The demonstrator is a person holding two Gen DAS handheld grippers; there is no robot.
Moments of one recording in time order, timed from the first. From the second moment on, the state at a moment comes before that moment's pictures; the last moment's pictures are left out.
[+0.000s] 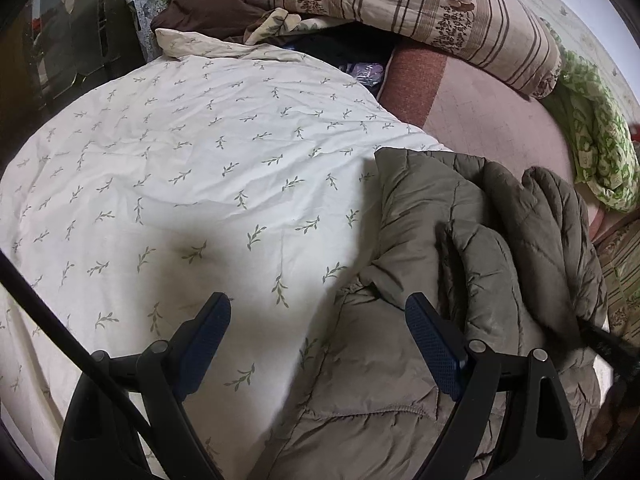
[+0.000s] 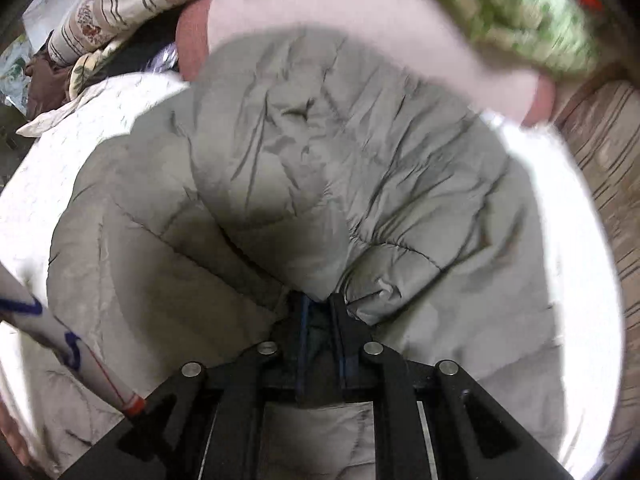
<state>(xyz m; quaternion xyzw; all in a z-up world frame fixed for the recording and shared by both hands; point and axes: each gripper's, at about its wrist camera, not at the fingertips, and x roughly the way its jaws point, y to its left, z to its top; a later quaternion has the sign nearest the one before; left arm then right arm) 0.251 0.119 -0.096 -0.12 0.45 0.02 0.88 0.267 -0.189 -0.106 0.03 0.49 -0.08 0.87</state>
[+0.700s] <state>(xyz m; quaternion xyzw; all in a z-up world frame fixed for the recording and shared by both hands) 0.258 0.116 -0.095 -0.12 0.45 0.02 0.88 0.271 -0.107 -0.096 0.01 0.43 -0.03 0.90</state>
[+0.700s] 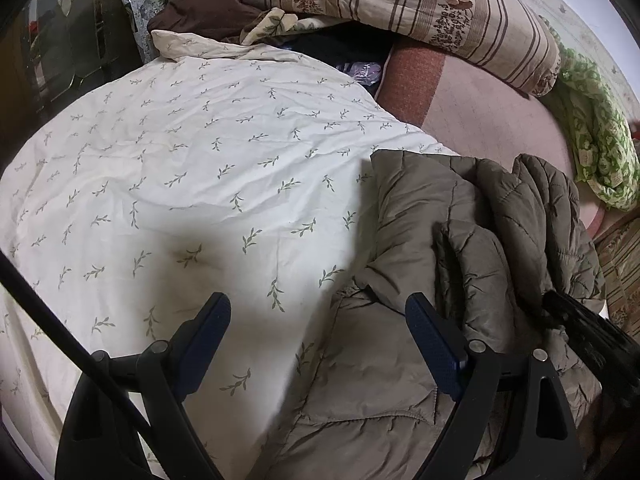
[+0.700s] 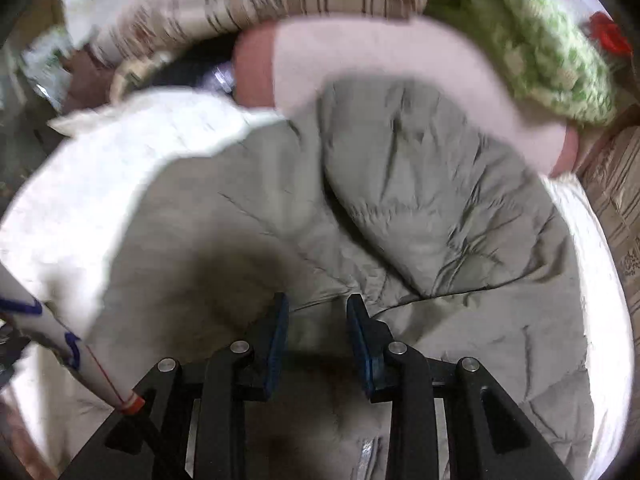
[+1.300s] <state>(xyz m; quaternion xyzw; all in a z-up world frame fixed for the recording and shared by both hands) 0.262 0.074 -0.105 -0.08 0.44 -0.02 0.89 0.240 -0.145 -0.080 0.04 0.39 -0.04 0.92</state>
